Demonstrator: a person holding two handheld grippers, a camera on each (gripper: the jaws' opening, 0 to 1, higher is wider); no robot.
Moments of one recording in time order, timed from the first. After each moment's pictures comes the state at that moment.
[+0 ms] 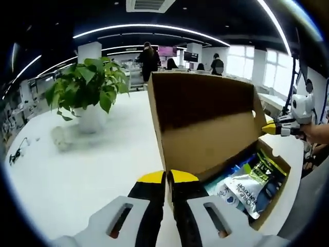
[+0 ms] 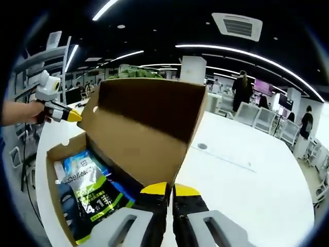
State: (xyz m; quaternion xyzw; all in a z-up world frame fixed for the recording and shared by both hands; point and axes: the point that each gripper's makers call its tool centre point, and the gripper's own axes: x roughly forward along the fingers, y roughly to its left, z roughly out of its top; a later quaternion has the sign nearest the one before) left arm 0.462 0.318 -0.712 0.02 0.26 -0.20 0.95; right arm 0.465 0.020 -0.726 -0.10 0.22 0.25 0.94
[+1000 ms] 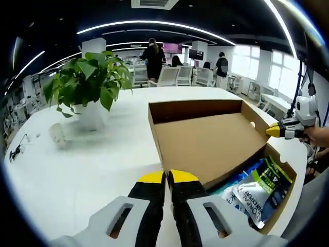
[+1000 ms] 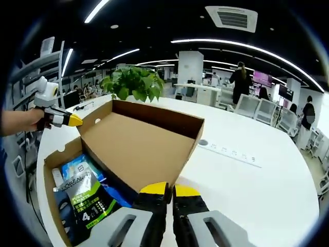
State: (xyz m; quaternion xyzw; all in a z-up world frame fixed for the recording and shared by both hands) left arm 0.484 0.314 -0.719 0.01 0.27 -0.18 0.95; right arm 0.482 0.019 -0.733 -0.08 0.25 0.24 0.94
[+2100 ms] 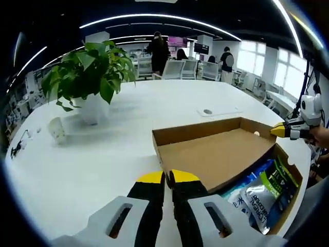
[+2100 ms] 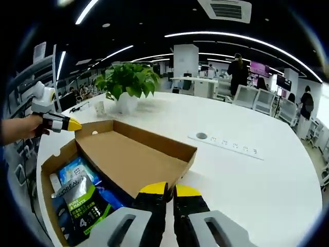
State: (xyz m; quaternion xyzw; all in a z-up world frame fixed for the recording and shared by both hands) left arm 0.499 0.315 -0.736 0.02 0.30 -0.16 0.94; right arm 0.493 0.019 -0.744 -0.06 0.28 0.23 0.93
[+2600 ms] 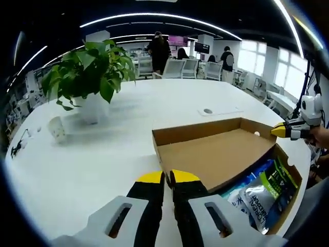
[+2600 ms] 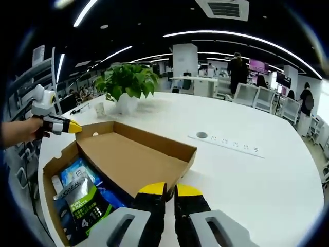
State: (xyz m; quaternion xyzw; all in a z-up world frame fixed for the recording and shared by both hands) left arm 0.498 0.315 -0.735 0.01 0.30 -0.16 0.94; right arm 0.492 0.018 -0.742 -0.05 0.28 0.23 0.93
